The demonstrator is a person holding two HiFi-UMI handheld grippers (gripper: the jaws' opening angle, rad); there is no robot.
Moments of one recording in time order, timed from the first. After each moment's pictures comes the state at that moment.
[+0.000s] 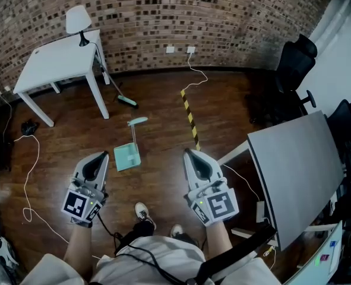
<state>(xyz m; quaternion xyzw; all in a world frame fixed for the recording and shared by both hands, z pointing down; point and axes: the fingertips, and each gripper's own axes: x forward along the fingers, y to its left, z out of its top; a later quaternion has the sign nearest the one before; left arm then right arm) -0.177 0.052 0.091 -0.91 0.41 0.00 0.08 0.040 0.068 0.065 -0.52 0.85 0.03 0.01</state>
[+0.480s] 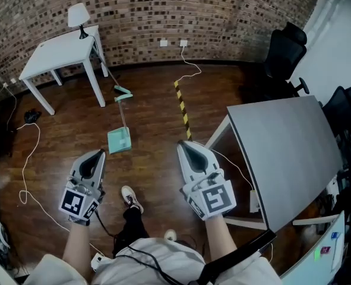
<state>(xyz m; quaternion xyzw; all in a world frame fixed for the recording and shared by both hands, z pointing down) -0.081 0.245 0.099 -0.90 0.43 0.00 0.10 0.128 0.247 0.058 -0.49 0.87 0.07 0.02</state>
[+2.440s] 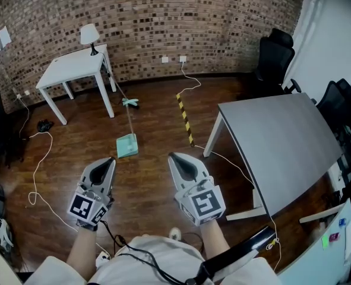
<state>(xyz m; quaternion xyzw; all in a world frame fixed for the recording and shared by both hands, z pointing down) -0.046 0.429 0.050 -0.90 0.42 0.01 0.12 0.118 0.431 0.038 -0.47 0.88 0.07 0.03</state>
